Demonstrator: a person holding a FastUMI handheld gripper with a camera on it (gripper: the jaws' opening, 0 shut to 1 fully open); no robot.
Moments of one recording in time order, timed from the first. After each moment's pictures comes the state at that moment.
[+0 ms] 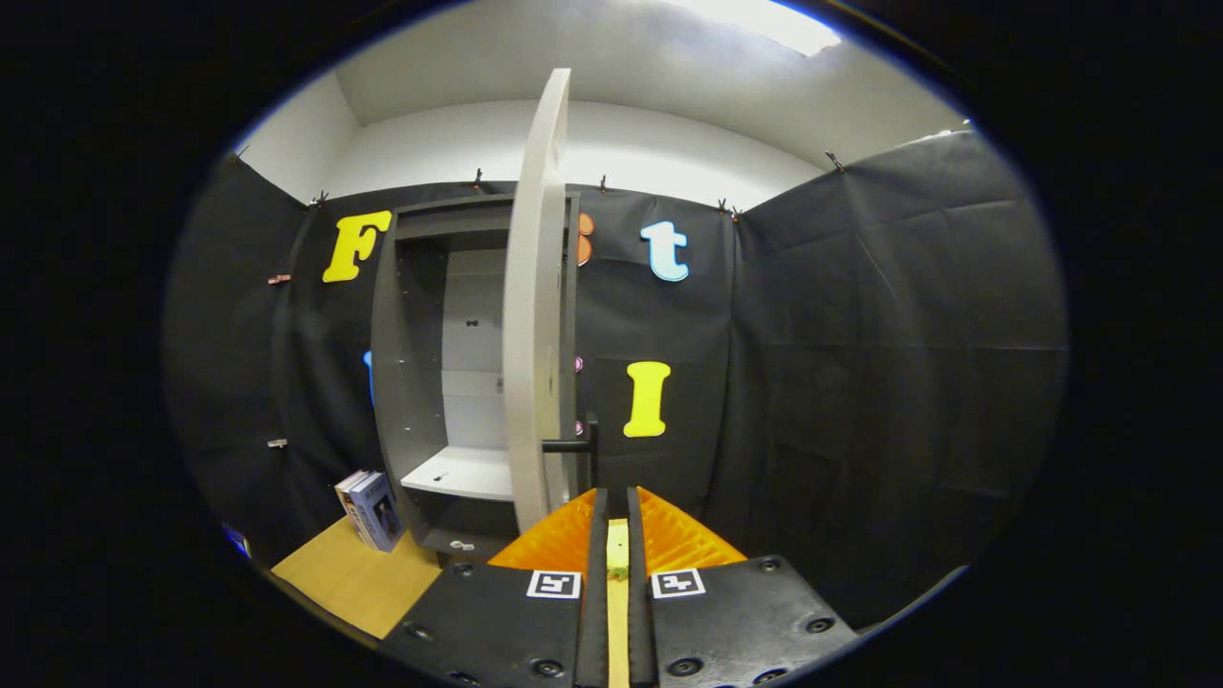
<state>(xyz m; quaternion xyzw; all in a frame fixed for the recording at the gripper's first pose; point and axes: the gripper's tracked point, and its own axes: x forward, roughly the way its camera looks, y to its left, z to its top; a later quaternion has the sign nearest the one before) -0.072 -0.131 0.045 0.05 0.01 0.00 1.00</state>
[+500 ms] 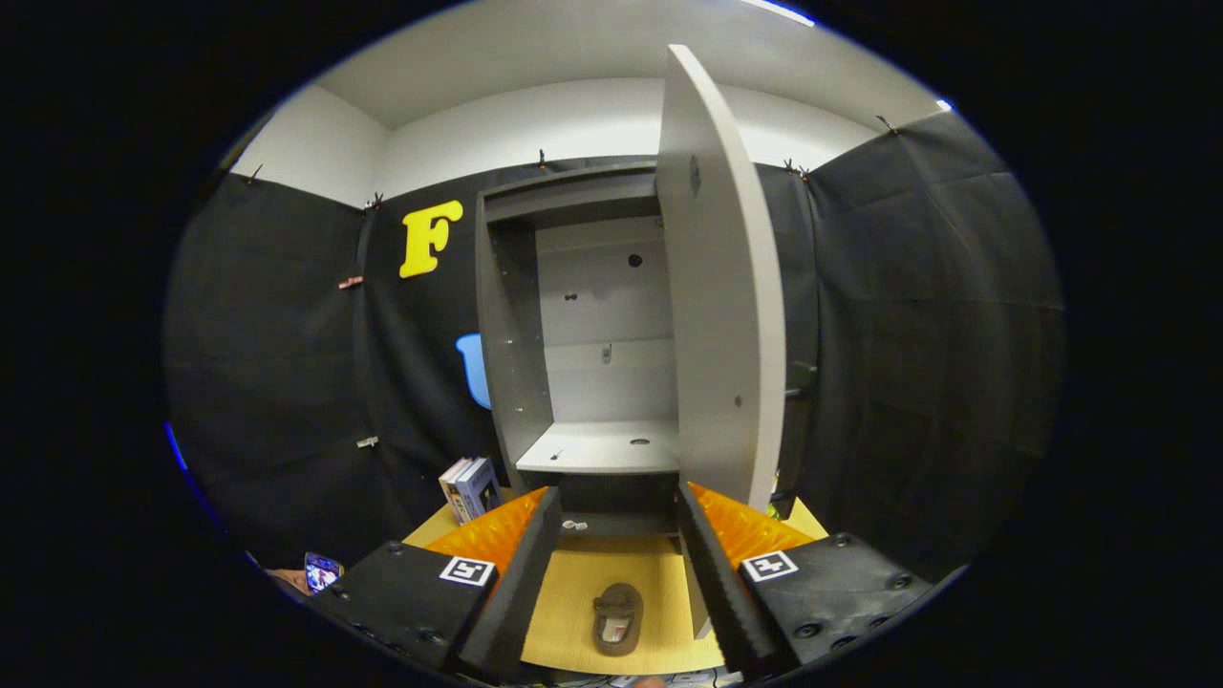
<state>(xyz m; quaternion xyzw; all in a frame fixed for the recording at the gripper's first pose) -0.093 -0.010 0.017 0.08 0.07 0.11 0.99</state>
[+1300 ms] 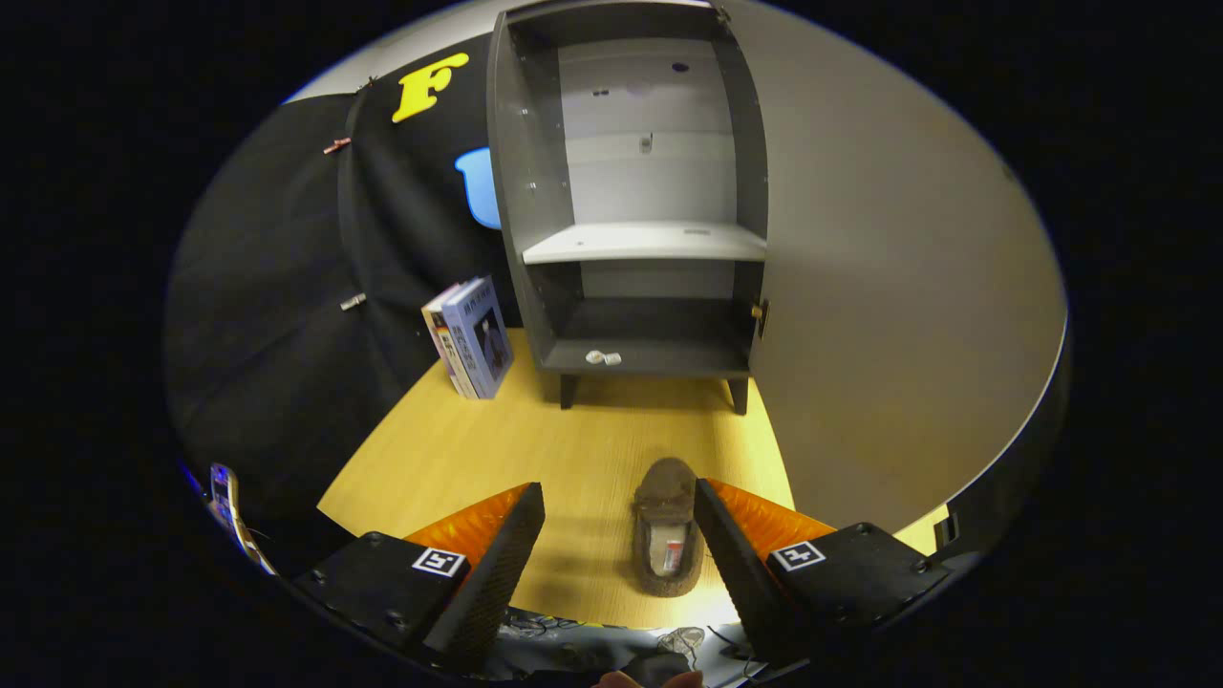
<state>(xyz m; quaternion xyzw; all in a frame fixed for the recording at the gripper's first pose) -0.062 0.082 -0.246 0.05 0.32 0.13 0.94</state>
